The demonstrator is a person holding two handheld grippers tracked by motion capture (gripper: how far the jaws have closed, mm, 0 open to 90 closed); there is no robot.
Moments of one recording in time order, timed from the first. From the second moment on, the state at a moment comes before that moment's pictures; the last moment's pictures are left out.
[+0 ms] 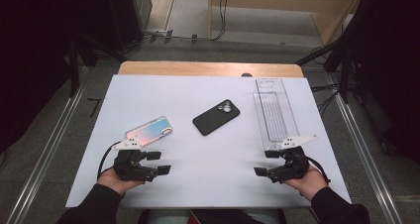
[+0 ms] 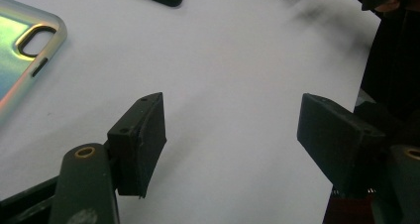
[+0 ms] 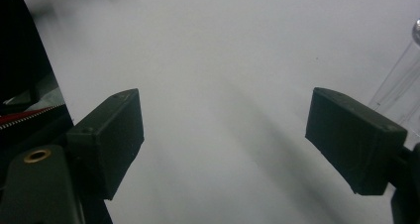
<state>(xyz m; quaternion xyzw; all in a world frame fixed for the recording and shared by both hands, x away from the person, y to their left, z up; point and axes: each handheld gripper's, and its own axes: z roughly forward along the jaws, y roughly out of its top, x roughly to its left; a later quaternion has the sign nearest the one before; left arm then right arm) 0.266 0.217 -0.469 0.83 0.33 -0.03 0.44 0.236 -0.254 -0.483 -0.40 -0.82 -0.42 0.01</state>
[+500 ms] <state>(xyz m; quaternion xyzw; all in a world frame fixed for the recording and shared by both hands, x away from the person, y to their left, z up) 0.265 0.217 -0.468 0.84 0.34 -0.03 0.42 0.235 -0.252 -0.484 -0.39 -0.82 -0.42 0.02</state>
